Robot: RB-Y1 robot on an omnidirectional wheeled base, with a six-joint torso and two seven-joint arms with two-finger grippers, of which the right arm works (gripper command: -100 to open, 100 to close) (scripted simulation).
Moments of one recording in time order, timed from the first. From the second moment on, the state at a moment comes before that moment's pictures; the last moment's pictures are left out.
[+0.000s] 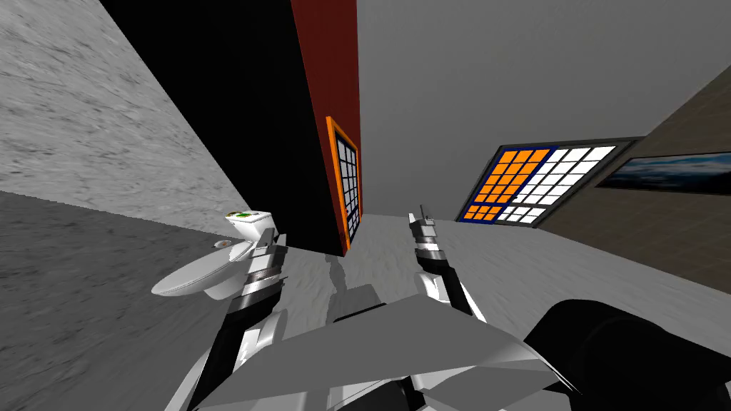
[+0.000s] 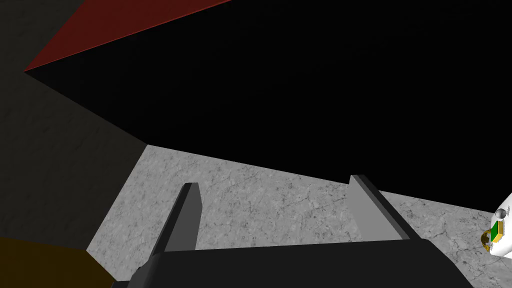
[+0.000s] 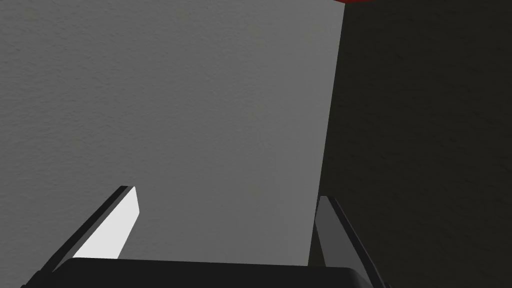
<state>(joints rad) 0.51 0.03 -0.06 -2.39 -0.06 -0.37 0.08</state>
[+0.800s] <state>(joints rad) 0.47 -0.03 -0.08 -2.23 0.01 -0.42 0.19</state>
